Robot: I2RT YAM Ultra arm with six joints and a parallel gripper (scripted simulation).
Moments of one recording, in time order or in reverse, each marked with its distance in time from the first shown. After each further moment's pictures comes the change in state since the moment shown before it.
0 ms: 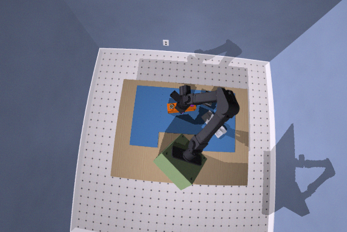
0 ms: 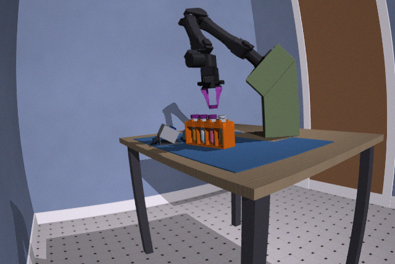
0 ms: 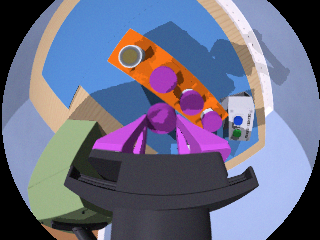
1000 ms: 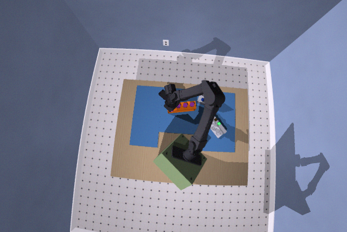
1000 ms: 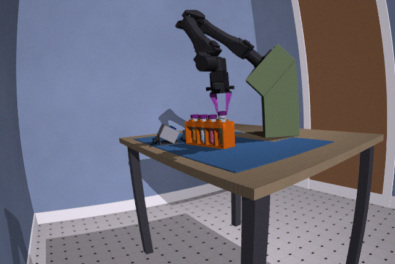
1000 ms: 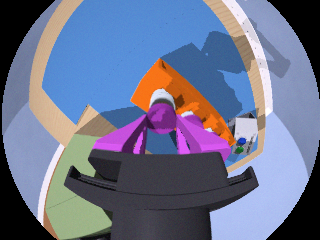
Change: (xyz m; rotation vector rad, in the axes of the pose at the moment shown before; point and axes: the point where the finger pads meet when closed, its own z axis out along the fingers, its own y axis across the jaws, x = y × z) arm -0.060 0.039 0.026 0.016 0.045 -0.007
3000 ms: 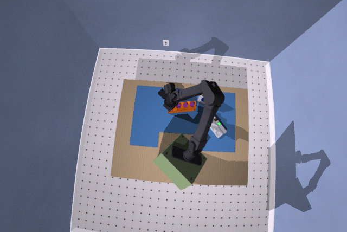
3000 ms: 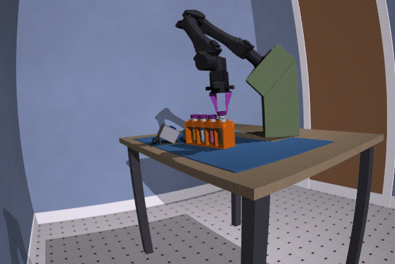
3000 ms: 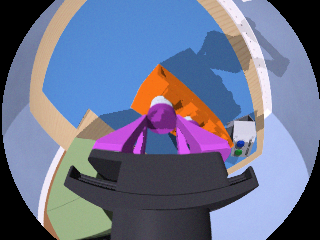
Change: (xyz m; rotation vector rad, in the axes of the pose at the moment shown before) arm -0.009 -0.001 -0.001 0.007 -0.024 0.004
